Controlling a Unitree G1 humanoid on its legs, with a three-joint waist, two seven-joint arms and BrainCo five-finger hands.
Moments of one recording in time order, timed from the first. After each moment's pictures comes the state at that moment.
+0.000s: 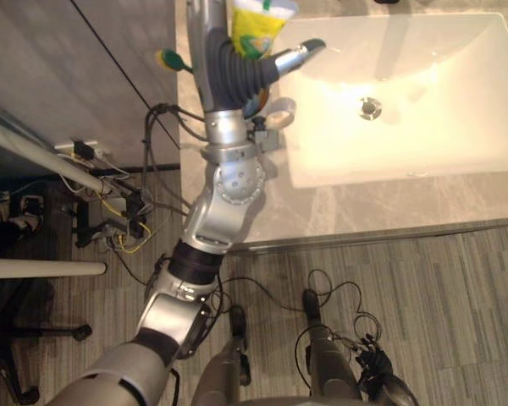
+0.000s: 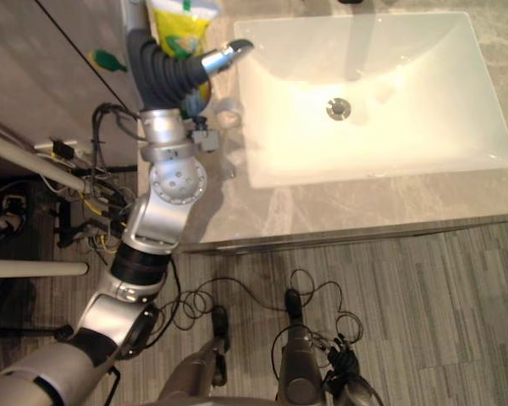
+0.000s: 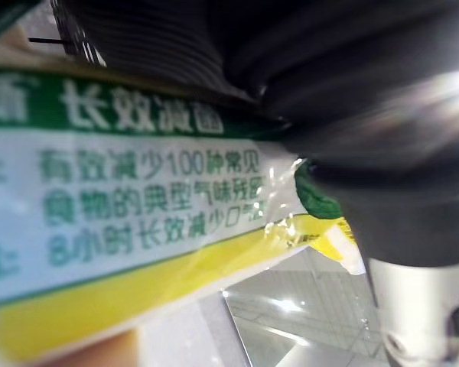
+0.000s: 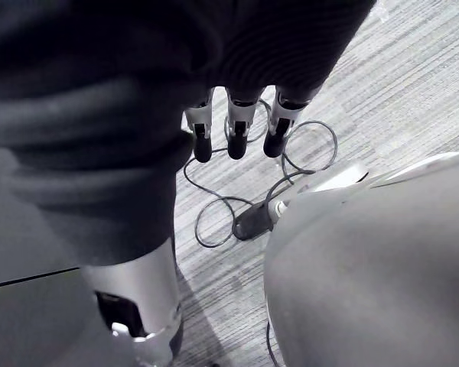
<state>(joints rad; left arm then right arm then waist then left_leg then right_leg) -0.83 0.08 -0.22 -0.04 0.53 -0.05 0.61 0.10 -0.09 -0.10 0.96 0.44 -0.19 -0.01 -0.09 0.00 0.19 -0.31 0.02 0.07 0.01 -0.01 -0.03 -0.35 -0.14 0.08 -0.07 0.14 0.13</state>
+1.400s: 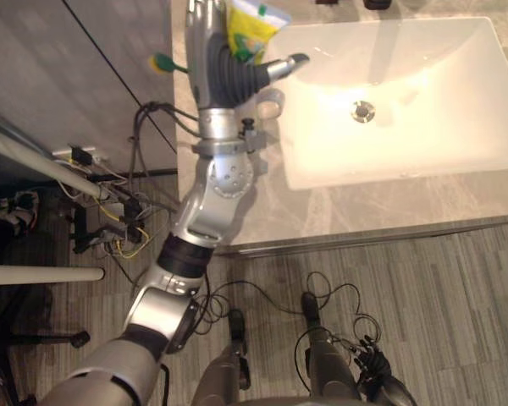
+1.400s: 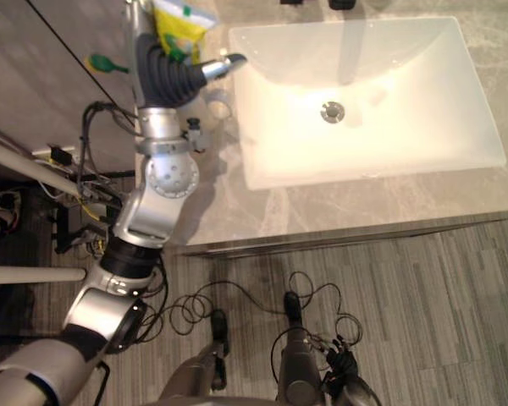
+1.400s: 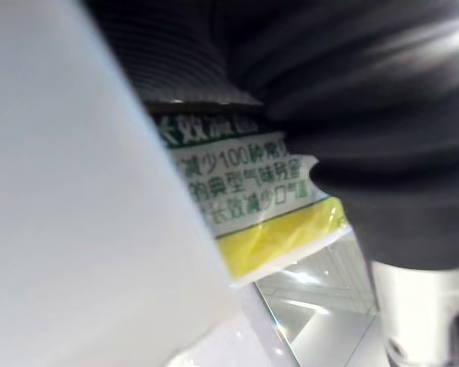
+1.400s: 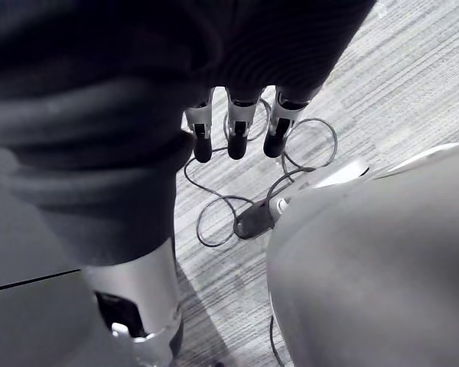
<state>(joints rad) -0.86 0.19 -0.21 0.02 0.53 0.00 0.59 0.10 -0.09 -0.11 0.97 0.44 -0.19 0.00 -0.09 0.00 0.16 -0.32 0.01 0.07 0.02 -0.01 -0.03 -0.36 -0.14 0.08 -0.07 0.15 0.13</state>
